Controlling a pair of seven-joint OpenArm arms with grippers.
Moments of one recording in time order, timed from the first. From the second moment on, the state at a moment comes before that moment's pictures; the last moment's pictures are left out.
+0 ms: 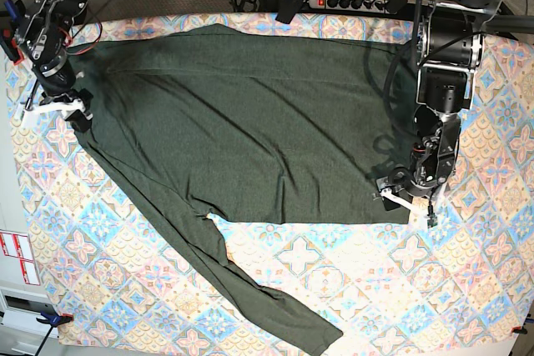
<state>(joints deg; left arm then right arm) -24.2 -15.1 7.9 39.0 -28.6 2.0 22.7 -17.0 9.1 36.4 93.2 45.7 10.6 -44.5</state>
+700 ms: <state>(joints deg) -17.9 -16.8 8.1 46.5 -30.6 0.4 22.3 -4.5 13.1 26.5 89.2 33.9 11.2 -44.1</state>
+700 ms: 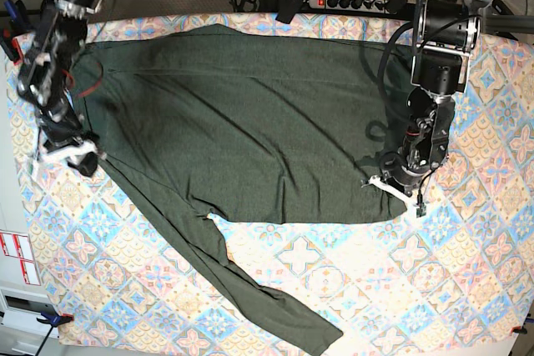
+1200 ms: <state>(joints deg) -0.9 -21.9 1.9 72.5 -29.9 1.2 25.0 9.2 20.9 7.2 70.9 22.3 11.5 -43.9</state>
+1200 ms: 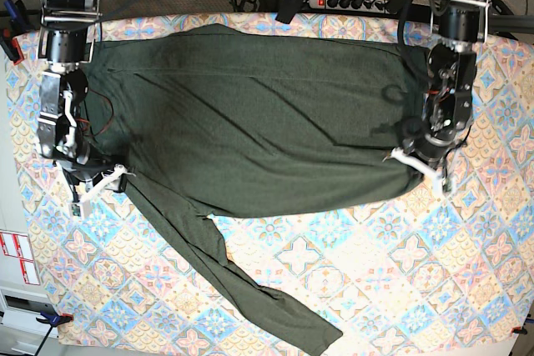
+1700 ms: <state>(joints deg) 5.2 -21.9 0.3 81.6 -29.7 1.0 25.8 15.9 21.2 -7.3 54.3 10.2 11.5 -35.0</state>
